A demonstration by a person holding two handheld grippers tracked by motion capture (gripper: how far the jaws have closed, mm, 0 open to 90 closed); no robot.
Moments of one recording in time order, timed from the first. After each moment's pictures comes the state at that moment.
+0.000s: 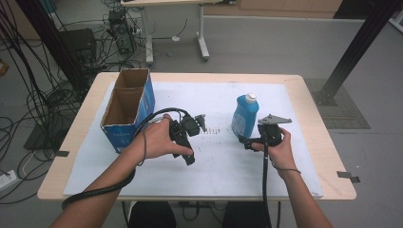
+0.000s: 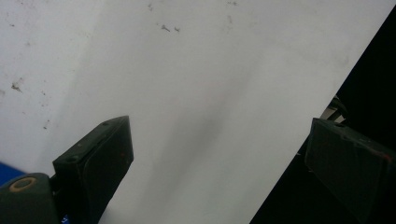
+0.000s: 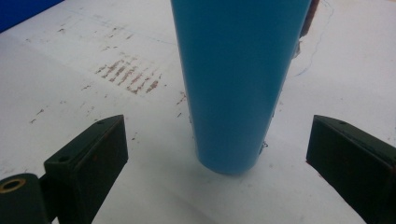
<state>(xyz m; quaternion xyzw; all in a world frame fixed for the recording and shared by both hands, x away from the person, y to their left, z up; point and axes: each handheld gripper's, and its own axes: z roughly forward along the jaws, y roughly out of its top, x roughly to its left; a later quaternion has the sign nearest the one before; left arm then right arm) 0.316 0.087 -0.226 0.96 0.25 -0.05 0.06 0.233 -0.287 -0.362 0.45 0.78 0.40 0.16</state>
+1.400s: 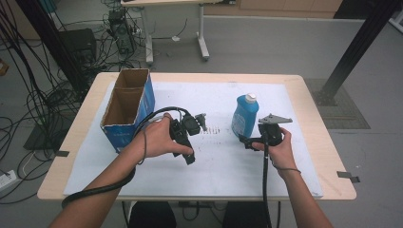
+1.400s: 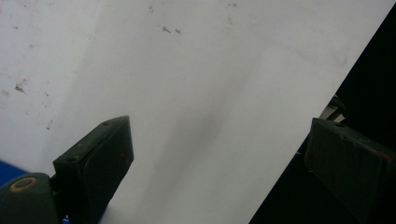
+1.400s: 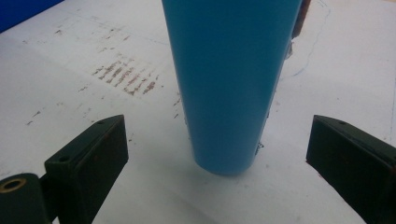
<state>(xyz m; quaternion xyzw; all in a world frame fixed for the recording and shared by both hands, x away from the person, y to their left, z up) 0.318 0.086 -0.223 0.97 0.25 -0.05 0.05 0.234 -0.288 -0.363 0.45 0.78 0.40 0.16</state>
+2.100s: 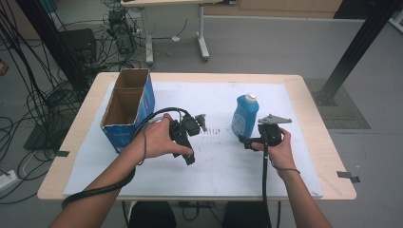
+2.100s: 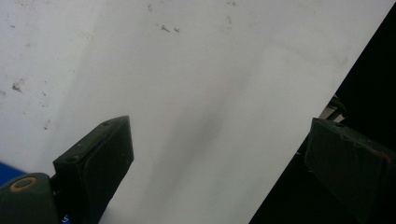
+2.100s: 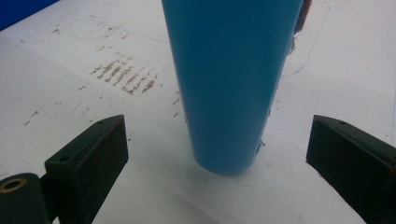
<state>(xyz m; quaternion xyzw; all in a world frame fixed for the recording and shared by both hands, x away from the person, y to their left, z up) 0.317 0.087 -0.225 0.96 0.25 -0.05 0.06 0.233 -0.286 -0.364 0.46 0.78 0.39 0.16</state>
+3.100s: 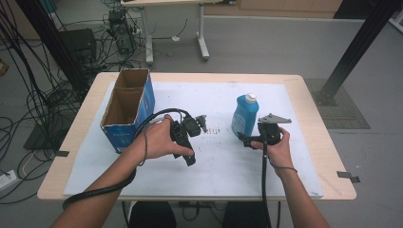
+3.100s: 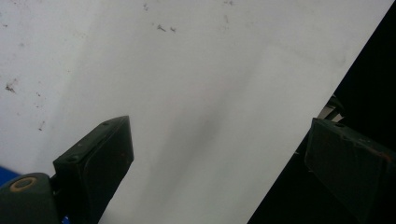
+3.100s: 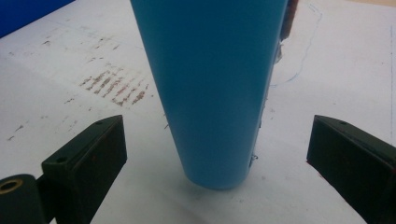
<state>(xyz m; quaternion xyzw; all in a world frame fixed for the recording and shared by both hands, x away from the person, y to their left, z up) 0.317 0.085 -0.227 0.96 0.25 -0.06 0.06 0.235 -0.286 -0.375 0.46 0.77 0.41 0.18</state>
